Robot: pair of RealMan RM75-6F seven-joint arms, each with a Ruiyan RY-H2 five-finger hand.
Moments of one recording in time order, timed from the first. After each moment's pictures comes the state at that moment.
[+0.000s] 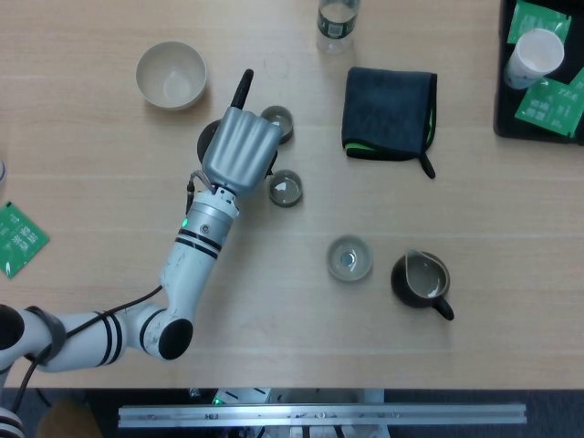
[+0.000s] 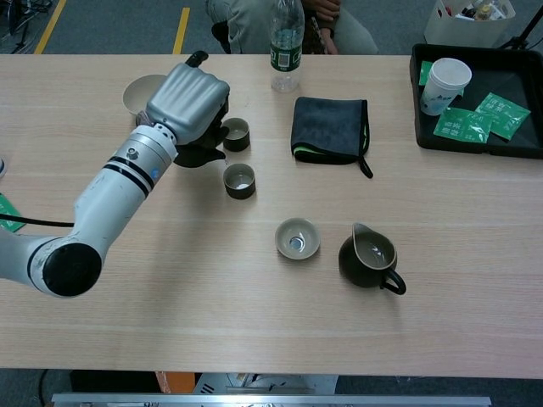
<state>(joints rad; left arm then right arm) -0.84 -1.84 -0.15 -1.31 1.07 1.23 0.81 -0.02 -1.01 -0.04 -1.53 -1.57 1.48 0.27</state>
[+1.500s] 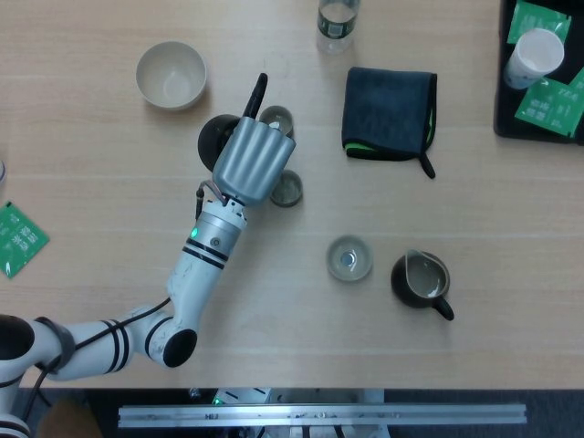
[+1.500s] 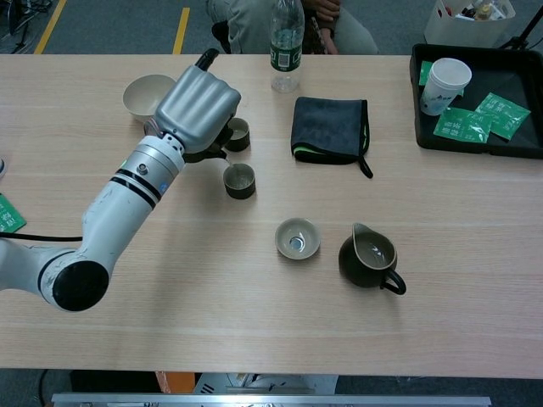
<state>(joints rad) -0.80 -1.90 -0.16 -1.24 1.22 1.25 0.91 -0.02 -1.01 -0.03 -1.52 -1.57 1.49 0.28</state>
